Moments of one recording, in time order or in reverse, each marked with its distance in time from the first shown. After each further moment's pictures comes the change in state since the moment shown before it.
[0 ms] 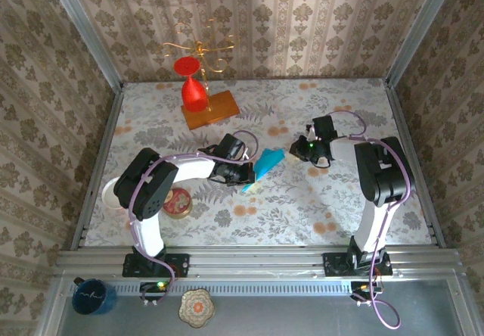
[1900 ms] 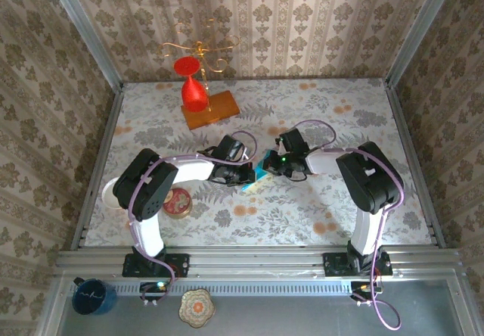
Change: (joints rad) left arm -0.001 -0.007 -0.036 0.070 -0.002 -0.039; right arm 0.269 0.004 -0.050 0.093 0.010 0.126
